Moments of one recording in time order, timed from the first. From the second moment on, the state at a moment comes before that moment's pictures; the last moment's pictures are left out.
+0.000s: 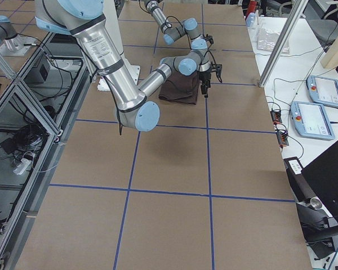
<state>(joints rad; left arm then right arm) -0.58 -2.24 -1.36 -2.19 -1.61 -1.42 0.72 -0.94 1.60 -1.52 1.75 1.26</state>
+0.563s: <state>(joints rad) -0.54 -2.24 -1.36 -2.18 -1.60 -1.48 0.72 -0.95 1.60 -1.52 1.75 1.26</state>
